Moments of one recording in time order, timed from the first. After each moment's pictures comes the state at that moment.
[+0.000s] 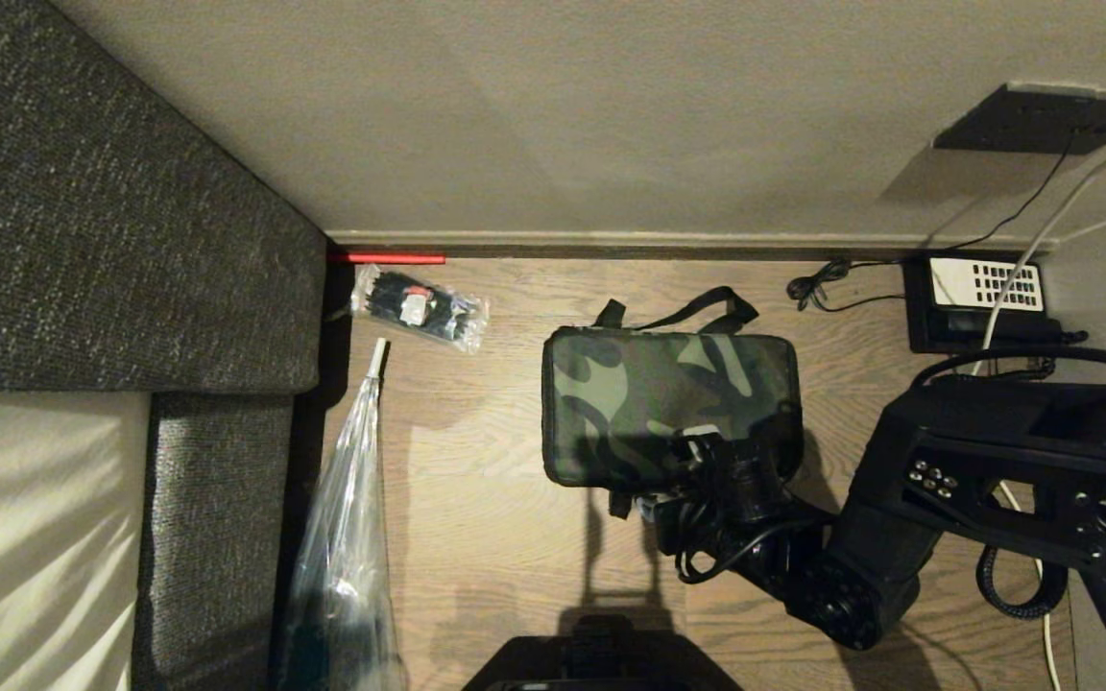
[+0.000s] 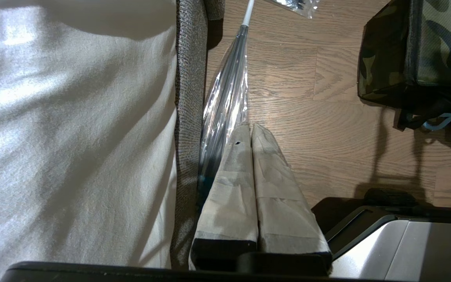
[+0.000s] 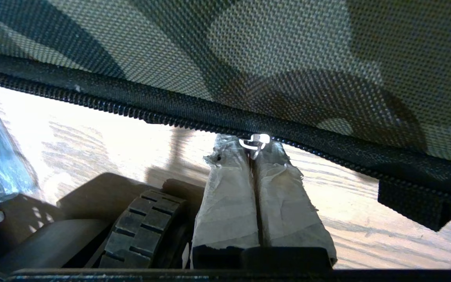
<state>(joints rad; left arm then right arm) 0.01 0.00 -0.02 0.05 0.01 0.00 0.57 2.34 -0.81 -1.00 -0.19 0.17</state>
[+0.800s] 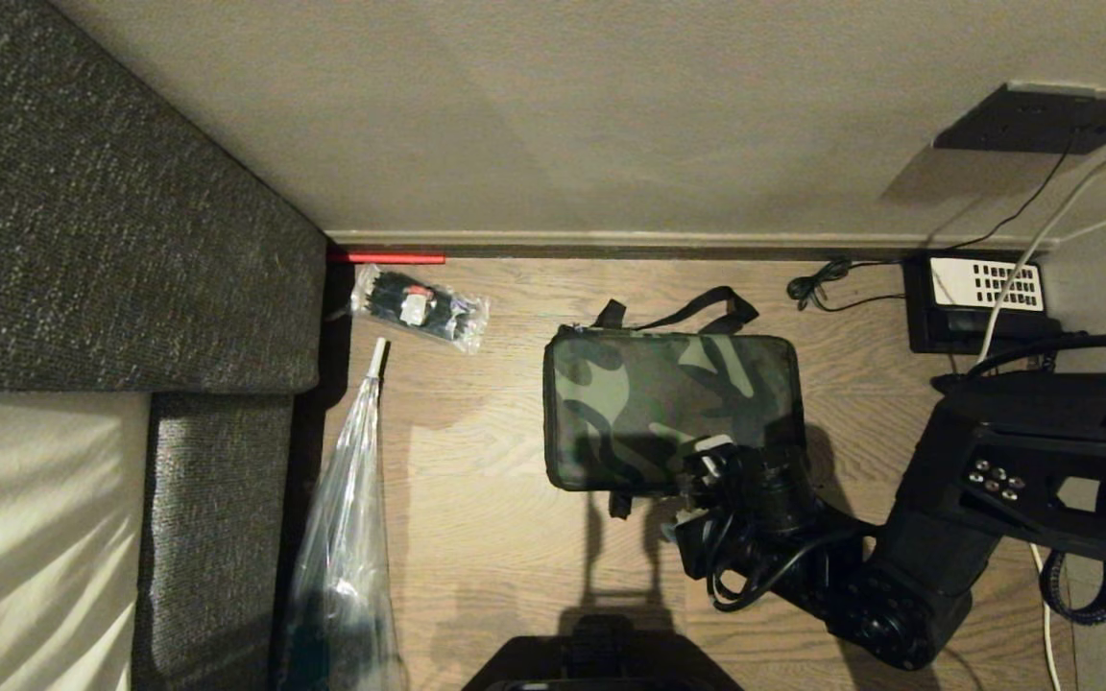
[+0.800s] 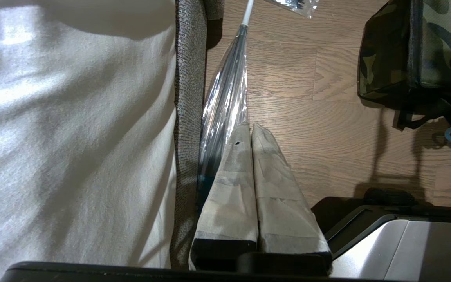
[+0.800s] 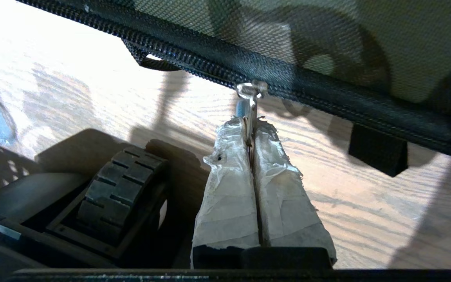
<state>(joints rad) 0.01 0.00 -0.02 0.05 0.00 0.00 0.56 2.25 -0.69 -0.98 -0.18 0.05</state>
